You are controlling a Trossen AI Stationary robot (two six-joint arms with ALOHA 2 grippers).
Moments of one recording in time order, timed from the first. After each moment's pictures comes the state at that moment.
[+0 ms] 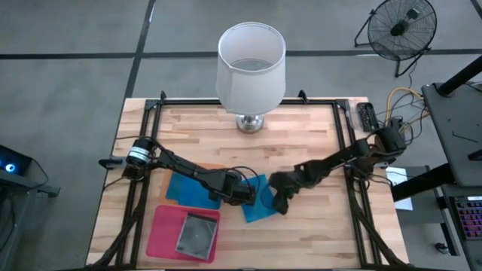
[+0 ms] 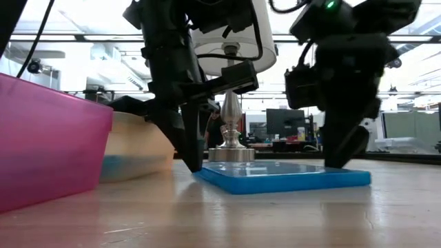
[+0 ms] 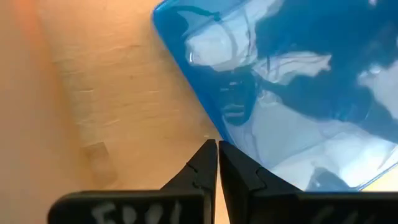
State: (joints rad) left arm -0.24 1.99 1.40 -0.63 -0.03 -1.59; right arm 0.22 1.67 0.75 -0.06 -0.23 0.83
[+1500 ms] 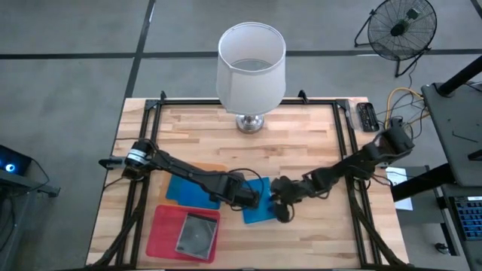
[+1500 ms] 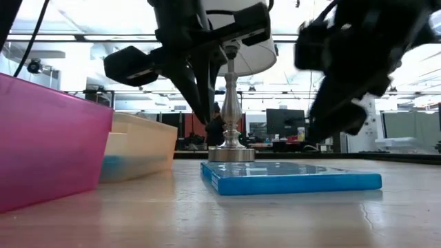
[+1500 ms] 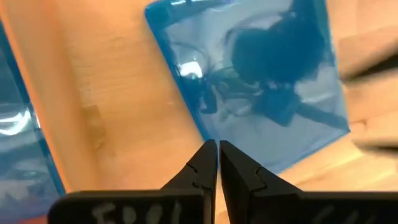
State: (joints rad) left arm -0.31 1.99 1.62 -0.87 -0.11 -1.64; right arm 0.37 1.60 0.71 0.11 0.05 0.80
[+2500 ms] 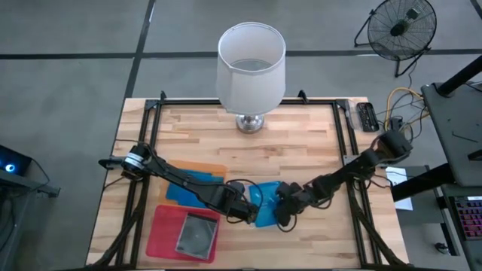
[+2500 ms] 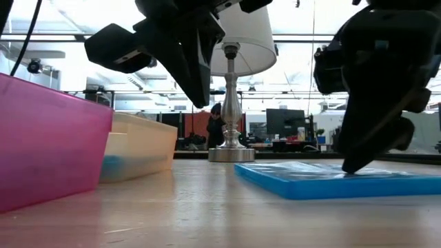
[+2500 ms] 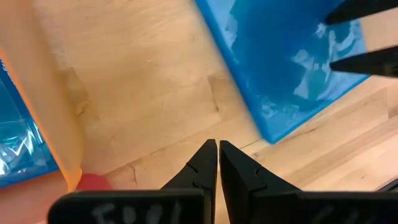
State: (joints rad) left arm -0.39 1.99 1.66 -0.87 -0.12 -1.61; right arm 0.47 1.66 0.72 -0.05 0.16 1.14
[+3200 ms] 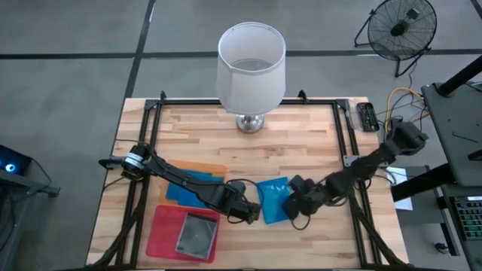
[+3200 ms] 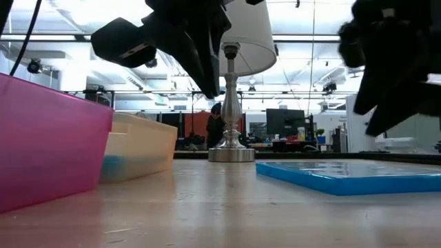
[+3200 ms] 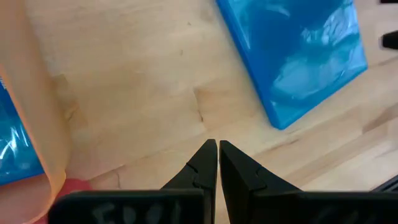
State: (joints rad) left arm -0.39 1.99 1.68 -0.86 -0.17 -1.65; right arm 0.55 1.43 0.73 -0.33 0.32 1.38
